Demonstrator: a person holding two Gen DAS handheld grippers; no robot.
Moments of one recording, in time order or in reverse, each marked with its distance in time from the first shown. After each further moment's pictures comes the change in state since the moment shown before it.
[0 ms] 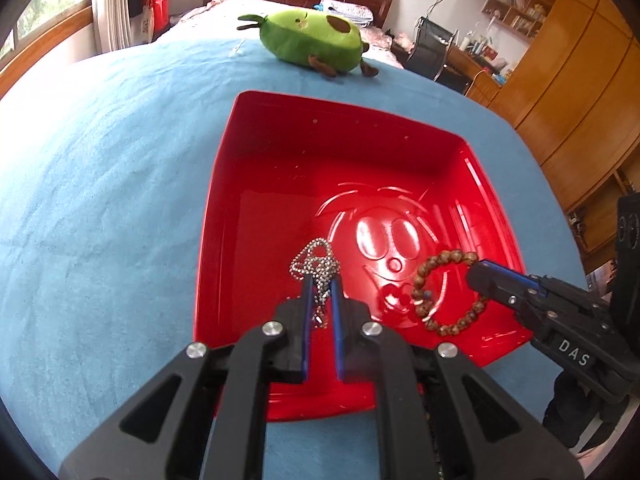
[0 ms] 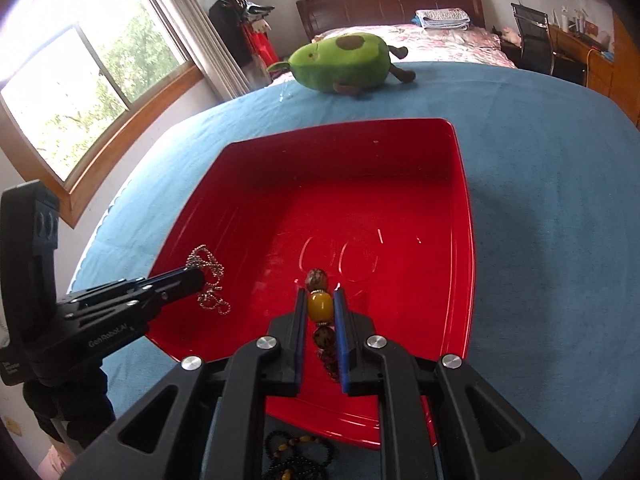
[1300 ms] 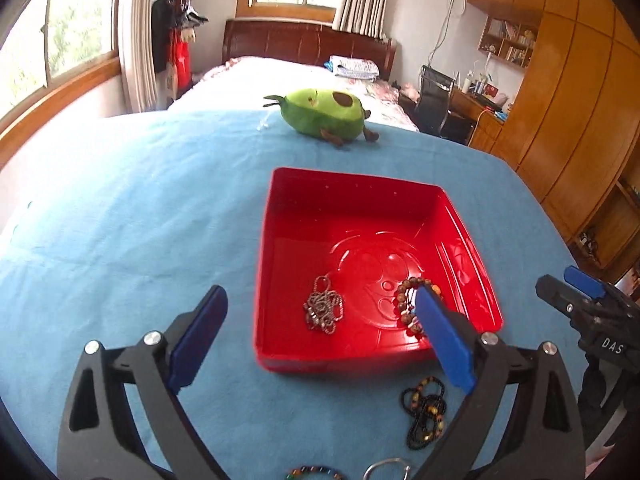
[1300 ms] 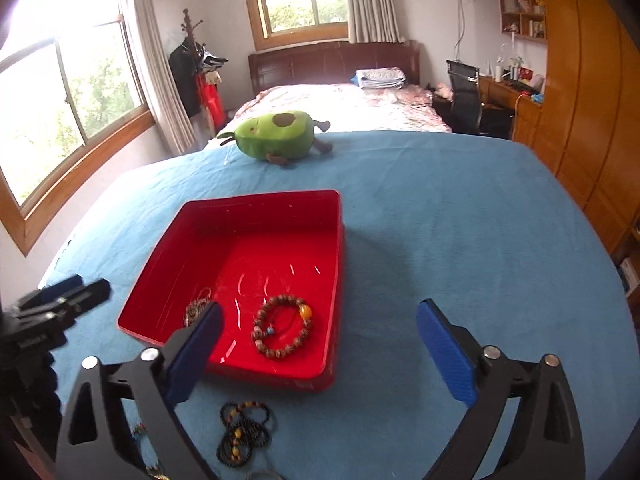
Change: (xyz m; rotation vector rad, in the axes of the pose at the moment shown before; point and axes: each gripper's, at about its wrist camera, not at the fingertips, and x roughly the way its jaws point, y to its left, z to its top) left arm -0.105 -0.016 -0.033 0.037 -0.243 0.094; right arm -0.117 -0.002 -0.031 0.011 -0.221 -0.262
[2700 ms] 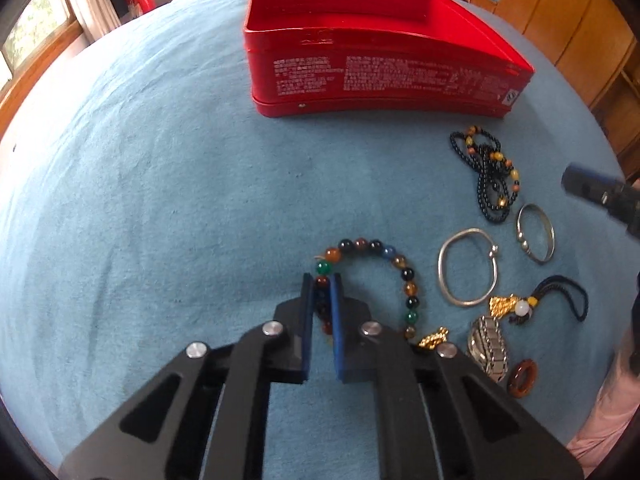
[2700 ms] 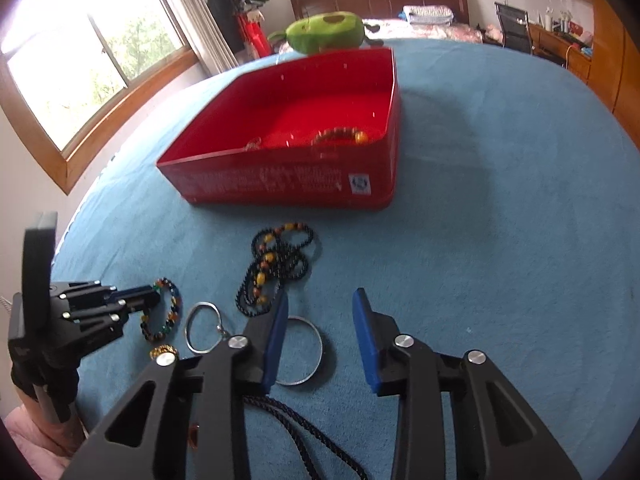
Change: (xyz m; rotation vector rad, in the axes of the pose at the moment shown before) left arm -0.003 0.039 -0.153 0.149 0.397 0.007; right arm 0.010 0.009 -0.126 -0.034 0.246 0.208
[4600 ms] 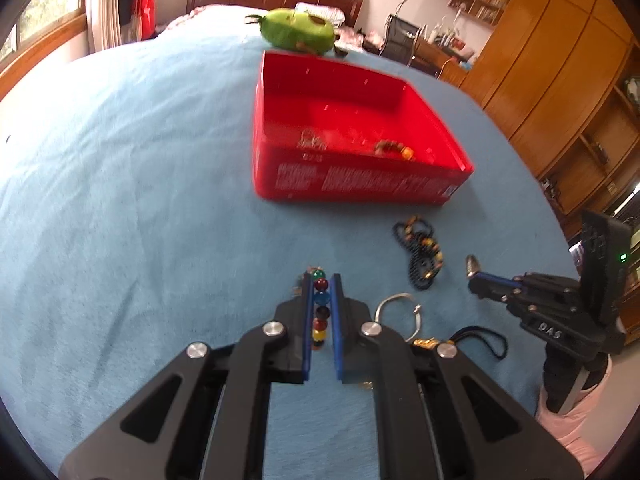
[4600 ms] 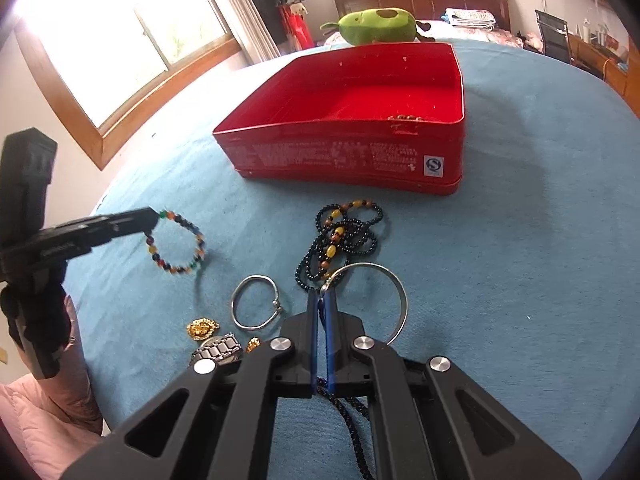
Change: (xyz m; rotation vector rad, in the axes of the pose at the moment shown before) left arm -0.102 0.054 0.008 -0.071 -0.208 -0.190; right arm -0.011 0.018 -0.022 -0.089 0.002 0.120
